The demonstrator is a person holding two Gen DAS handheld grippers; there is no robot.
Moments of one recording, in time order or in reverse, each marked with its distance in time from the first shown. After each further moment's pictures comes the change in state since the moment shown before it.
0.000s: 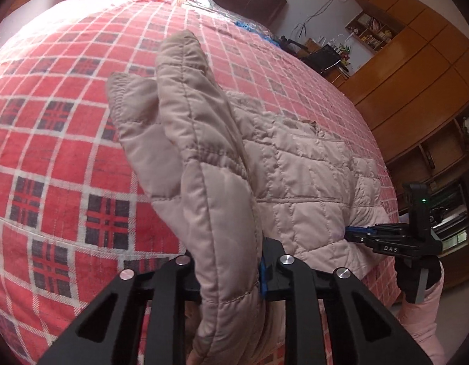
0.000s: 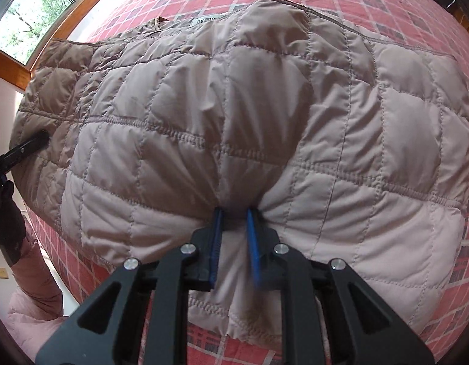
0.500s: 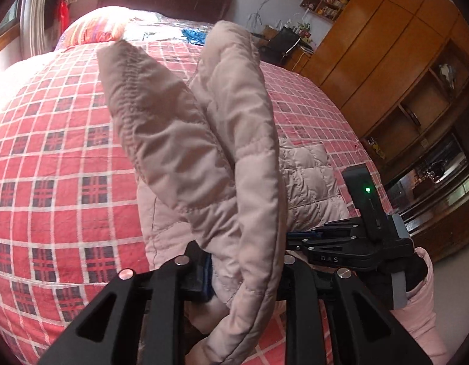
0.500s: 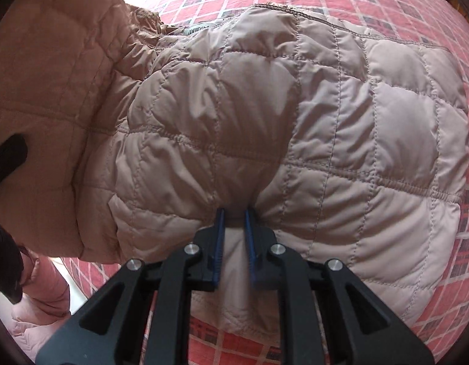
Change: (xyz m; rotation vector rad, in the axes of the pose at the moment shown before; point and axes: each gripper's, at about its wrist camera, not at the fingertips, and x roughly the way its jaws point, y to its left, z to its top) left arm 0.031 -0.149 0.017 0.231 0.031 -0.002; right arm -0.015 -0.029 0.002 0.044 0.000 0.058
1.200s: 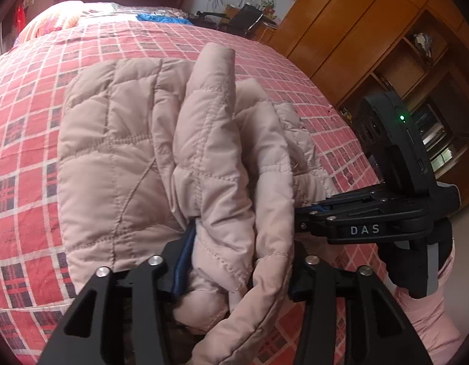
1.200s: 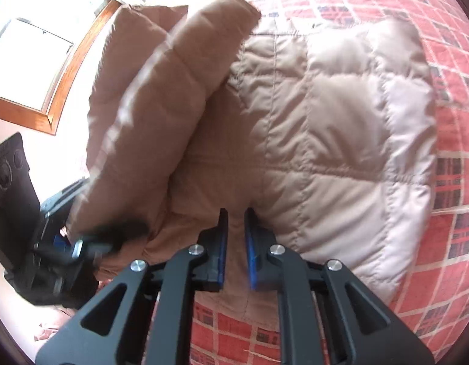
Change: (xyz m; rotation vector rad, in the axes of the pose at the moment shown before) left arm 0.076 -0.034 -0.011 0.084 0.076 -0.187; right arm -0.045 -0.065 -0.006 0.128 -0.040 0.118
